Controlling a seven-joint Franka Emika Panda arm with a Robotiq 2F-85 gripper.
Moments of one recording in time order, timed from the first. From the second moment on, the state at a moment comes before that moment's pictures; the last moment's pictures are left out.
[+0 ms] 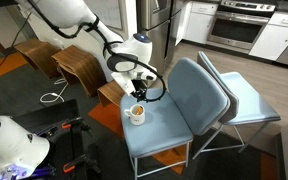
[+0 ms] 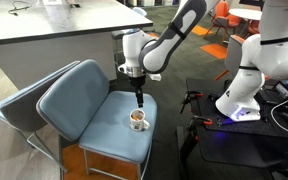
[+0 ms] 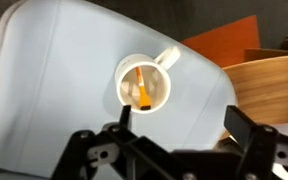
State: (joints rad) arm 0.02 0.32 0.06 -2.24 0.18 2.47 -0.32
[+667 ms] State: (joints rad) arm 0.02 0.48 0.06 -2.23 0.11 2.64 -0.27
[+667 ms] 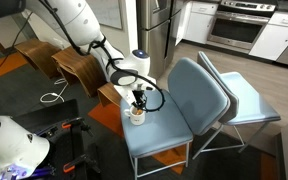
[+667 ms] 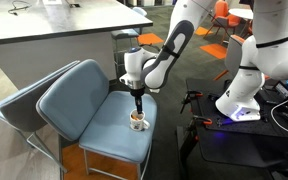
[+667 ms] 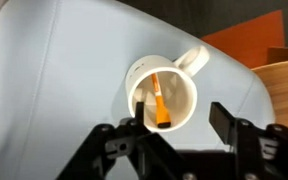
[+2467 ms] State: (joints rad) arm 0.00 0.75 0.07 -2.02 0.08 2.66 -0.25
